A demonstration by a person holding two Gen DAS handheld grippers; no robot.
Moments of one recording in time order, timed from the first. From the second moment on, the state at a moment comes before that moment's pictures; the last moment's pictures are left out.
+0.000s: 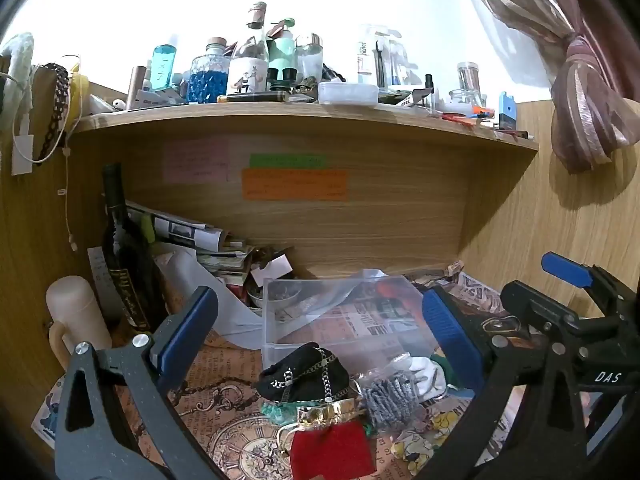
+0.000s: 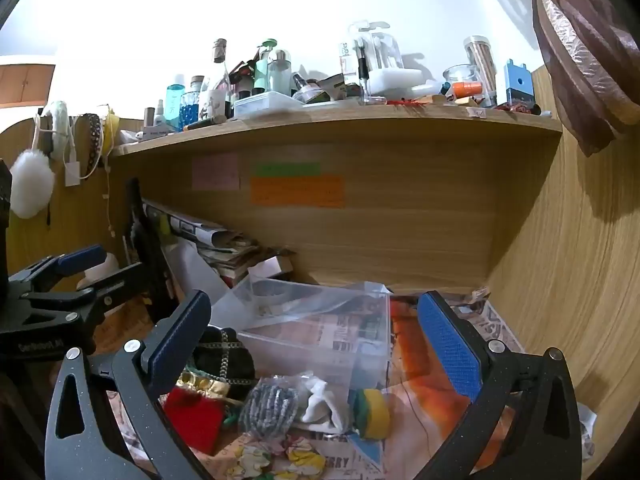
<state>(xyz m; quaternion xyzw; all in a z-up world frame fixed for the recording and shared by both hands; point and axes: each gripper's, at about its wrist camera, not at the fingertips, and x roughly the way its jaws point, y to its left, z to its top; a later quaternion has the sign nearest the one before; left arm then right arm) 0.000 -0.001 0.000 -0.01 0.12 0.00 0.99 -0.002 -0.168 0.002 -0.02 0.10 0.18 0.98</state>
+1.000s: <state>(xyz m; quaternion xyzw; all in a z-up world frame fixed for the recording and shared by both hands) 0.003 -0.004 -0.003 -0.01 0.12 -0.01 0.99 -0.001 -0.171 0.003 0.00 0.10 0.18 0.98</state>
